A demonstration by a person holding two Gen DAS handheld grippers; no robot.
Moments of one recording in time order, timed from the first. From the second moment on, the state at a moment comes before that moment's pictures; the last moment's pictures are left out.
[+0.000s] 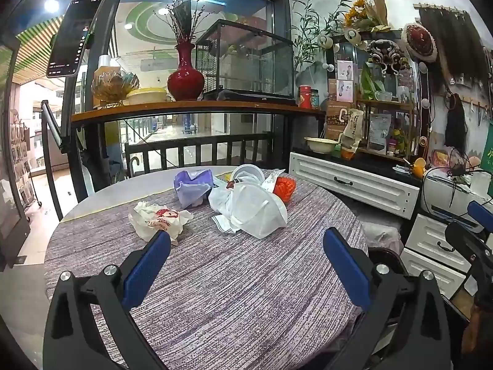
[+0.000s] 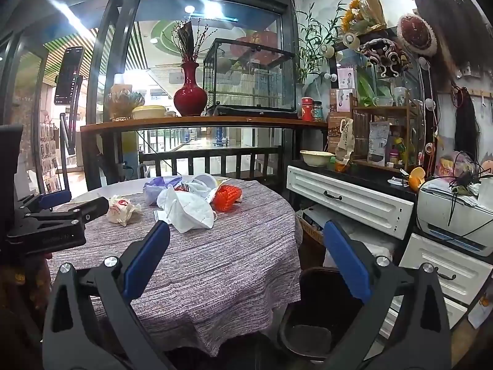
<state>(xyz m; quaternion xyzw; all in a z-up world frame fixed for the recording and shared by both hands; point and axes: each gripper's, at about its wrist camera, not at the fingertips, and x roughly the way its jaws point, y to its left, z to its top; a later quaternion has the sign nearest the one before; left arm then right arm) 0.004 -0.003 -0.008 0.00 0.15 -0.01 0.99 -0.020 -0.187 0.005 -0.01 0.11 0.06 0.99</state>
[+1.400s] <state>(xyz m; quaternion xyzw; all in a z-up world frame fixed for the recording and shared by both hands) 0.008 -0.002 -0.010 0.00 0.16 -0.02 0.99 -0.019 -0.188 0.004 0.00 0.11 0.06 0.99</state>
